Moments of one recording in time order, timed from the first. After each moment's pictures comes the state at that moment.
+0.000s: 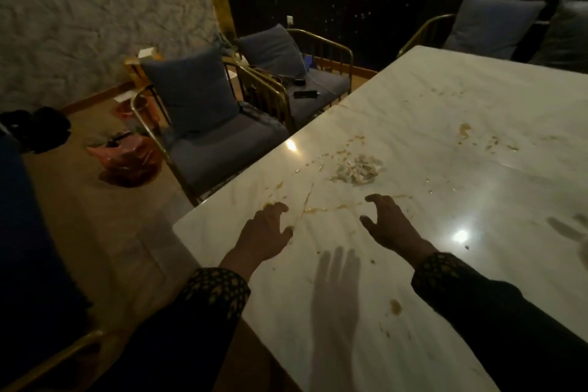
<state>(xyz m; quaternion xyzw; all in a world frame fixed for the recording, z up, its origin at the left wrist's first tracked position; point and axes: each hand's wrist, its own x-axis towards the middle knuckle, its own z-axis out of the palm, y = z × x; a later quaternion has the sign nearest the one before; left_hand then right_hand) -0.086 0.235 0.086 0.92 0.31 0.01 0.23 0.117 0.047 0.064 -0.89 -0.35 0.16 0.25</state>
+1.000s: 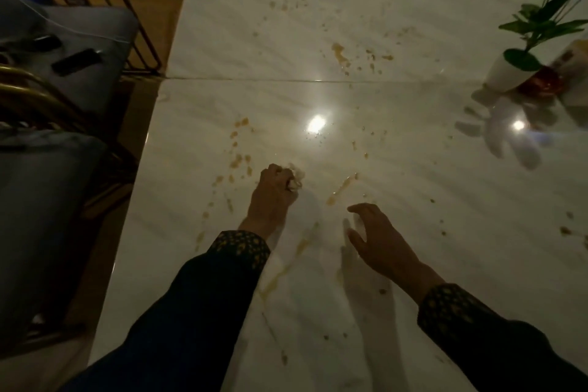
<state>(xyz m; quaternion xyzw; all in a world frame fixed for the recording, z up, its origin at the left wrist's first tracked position) 0.249 0.330 -0.041 0.93 -0.05 -0.04 0.36 0.163 0.105 -0.003 -0.96 -0.03 0.15 0.24</state>
